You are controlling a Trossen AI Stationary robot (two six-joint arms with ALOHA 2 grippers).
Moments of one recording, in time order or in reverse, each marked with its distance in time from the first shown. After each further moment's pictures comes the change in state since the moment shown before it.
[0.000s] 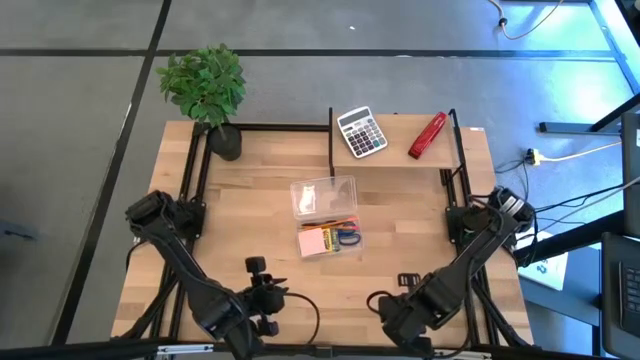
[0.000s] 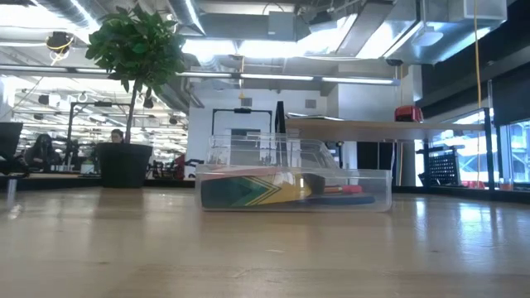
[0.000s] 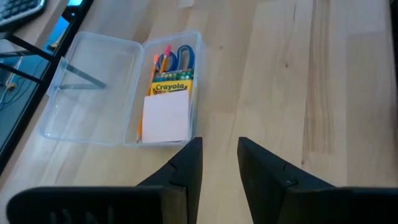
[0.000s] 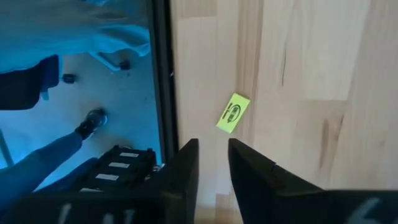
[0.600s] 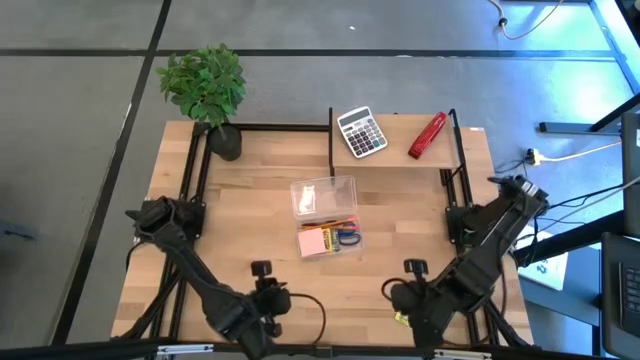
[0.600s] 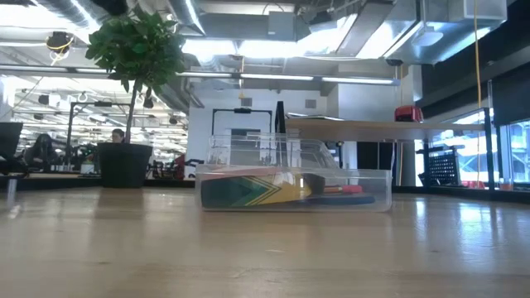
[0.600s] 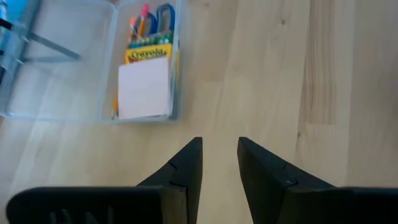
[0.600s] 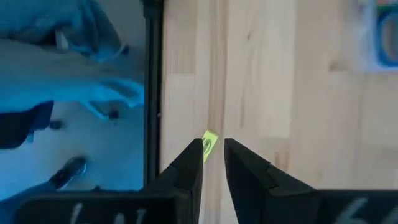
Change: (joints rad) left arm 0.028 0.074 0.000 0.005 0.125 -0.002; right arm 0.036 -0.161 0.000 -0.008 0.258 -0.028
